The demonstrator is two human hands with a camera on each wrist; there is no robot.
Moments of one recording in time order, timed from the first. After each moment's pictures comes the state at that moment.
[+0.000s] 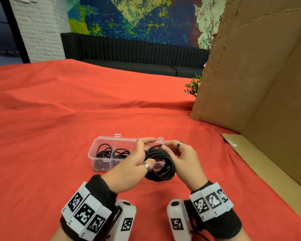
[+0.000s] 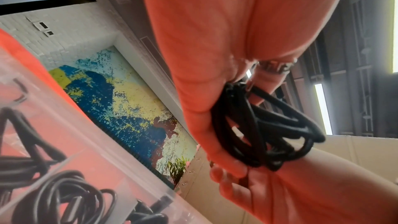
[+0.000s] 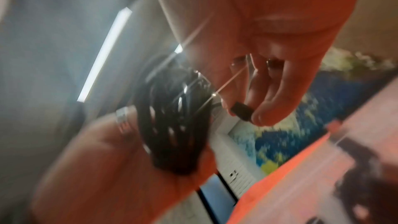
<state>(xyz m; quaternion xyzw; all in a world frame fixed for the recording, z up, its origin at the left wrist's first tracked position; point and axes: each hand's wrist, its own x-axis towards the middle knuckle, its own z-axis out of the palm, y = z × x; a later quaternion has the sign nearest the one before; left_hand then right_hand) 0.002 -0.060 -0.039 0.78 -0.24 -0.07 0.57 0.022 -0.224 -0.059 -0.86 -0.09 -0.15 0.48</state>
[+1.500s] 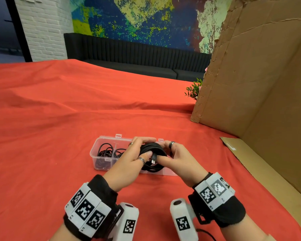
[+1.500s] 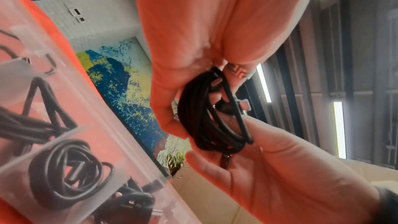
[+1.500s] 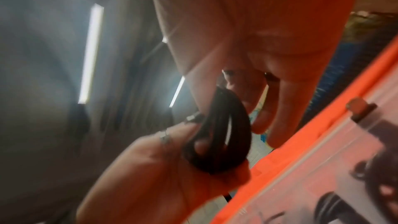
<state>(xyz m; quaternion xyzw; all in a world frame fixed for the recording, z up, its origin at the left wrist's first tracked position) 0.008 -0.055 -0.049 0.78 -0.20 0.02 0.59 0.018 -0.217 -0.039 -0.77 -0.17 0.05 0.61</state>
